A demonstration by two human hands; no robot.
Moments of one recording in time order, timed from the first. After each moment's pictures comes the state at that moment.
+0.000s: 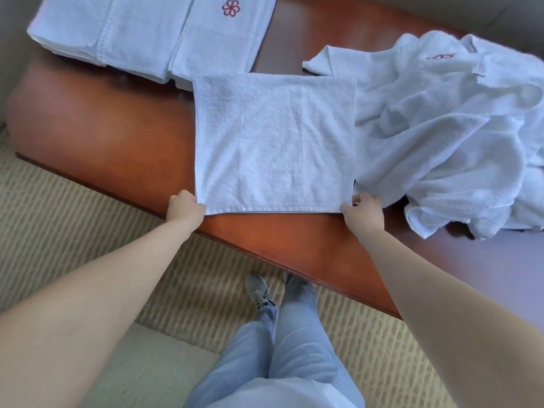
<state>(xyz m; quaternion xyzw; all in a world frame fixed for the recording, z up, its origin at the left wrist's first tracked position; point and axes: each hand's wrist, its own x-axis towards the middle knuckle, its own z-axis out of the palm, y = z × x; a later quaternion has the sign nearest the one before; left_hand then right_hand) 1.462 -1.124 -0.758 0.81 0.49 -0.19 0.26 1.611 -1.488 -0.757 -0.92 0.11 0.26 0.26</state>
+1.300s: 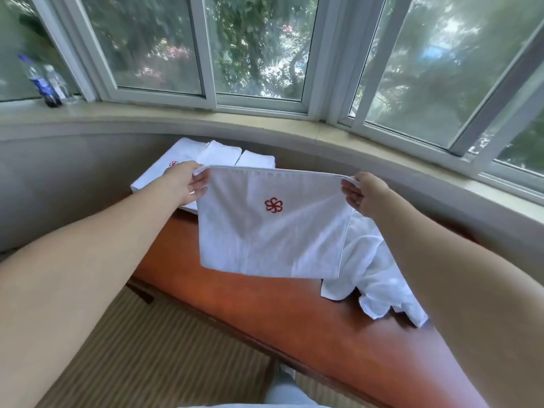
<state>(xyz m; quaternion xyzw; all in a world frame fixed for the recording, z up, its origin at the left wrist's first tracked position) 1.540 -1.080 -0.386 0.52 0.42 0.07 0.74 1.696 -1.441 -0.383 -0.67 0.20 0.18 0.69</state>
